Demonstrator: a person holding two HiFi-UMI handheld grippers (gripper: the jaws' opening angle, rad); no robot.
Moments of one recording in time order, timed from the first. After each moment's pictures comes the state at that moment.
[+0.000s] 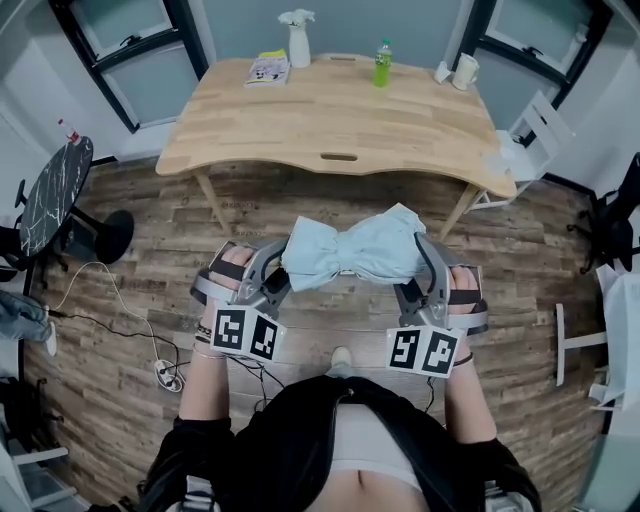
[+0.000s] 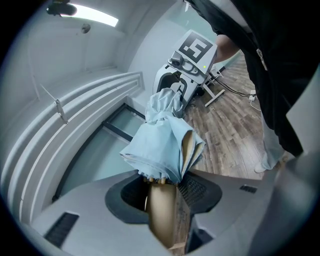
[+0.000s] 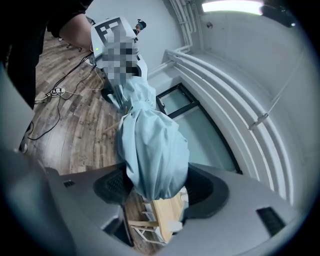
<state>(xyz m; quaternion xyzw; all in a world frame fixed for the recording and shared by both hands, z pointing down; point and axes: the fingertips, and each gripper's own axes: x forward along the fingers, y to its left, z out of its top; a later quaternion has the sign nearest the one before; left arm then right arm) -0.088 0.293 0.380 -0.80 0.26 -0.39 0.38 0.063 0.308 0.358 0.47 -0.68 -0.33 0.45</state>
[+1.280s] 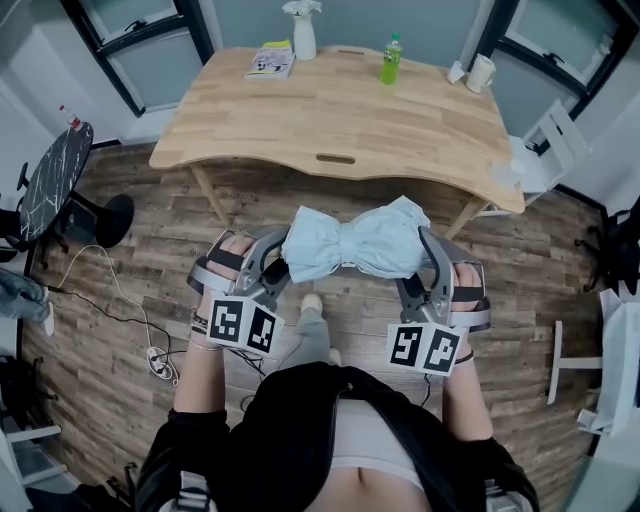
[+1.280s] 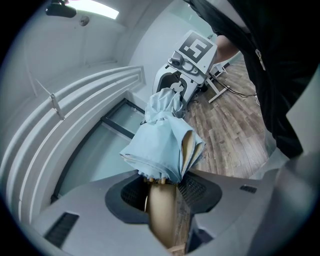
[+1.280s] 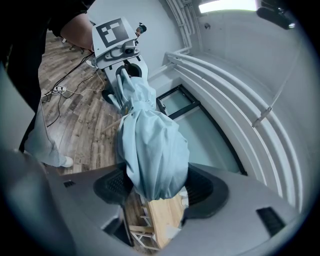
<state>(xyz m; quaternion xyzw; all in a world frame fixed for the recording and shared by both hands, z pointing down) -0.045 0.239 0.387 -0.79 0.27 -0.41 0.37 0.107 0.247 0.367 0.45 -0.70 -0.33 0.44</state>
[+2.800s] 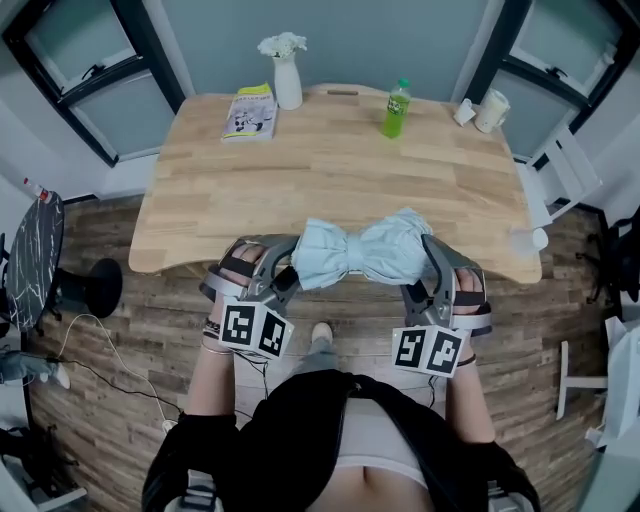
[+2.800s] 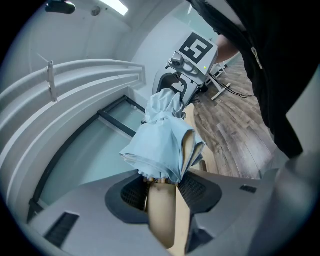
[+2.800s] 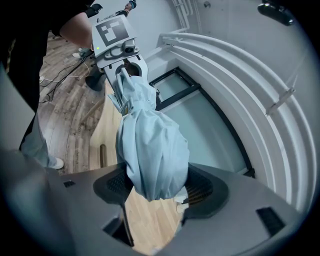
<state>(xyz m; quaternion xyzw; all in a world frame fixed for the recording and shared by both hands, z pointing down) -0.063 -0.068 0.404 -0.81 0.22 -0.38 0.38 0.086 -0.044 0.381 0.48 -0.67 -0.30 0.47</state>
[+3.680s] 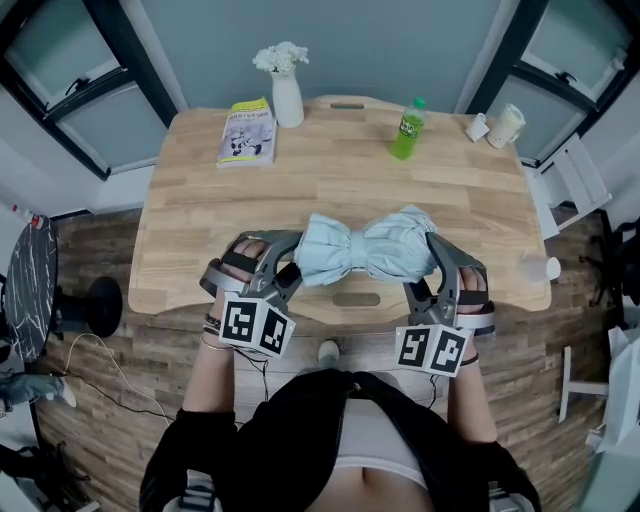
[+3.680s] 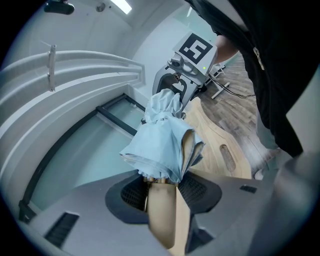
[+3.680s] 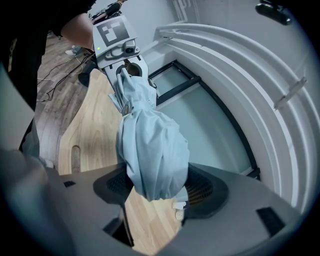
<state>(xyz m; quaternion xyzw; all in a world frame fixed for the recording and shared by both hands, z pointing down) -0.073 -0.191 0.403 -0.82 0.20 -0.38 0.38 0.075 -0.162 0.381 0.49 -0.67 -0.29 0.48</state>
